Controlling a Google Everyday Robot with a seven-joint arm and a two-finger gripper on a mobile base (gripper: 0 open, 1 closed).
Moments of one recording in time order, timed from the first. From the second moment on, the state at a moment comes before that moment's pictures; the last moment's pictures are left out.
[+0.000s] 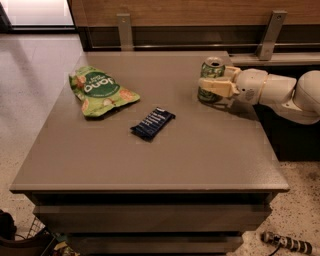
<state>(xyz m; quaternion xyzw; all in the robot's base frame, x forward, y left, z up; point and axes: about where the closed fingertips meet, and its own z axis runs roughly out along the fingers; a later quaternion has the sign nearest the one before) 0.681 -0.164 0.875 -0.36 0.64 0.32 0.60</state>
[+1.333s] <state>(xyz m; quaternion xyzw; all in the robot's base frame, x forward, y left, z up) 0.676 -0.150 0.894 -0.39 0.66 0.30 0.57</state>
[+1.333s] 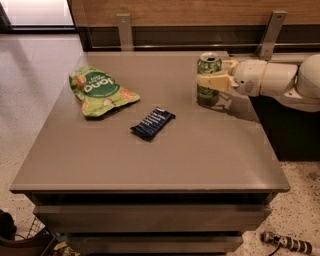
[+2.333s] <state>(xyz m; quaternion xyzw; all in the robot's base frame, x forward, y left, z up) 0.672 -0.163 0.937 -0.47 0.74 0.16 0.45</state>
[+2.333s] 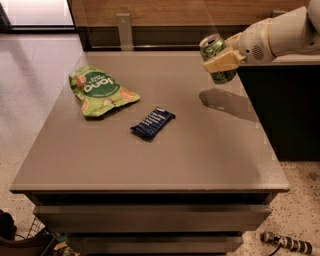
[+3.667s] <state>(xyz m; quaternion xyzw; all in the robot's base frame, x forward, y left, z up) 0.669 -0.154 0.860 -0.55 0.77 0.07 0.31</state>
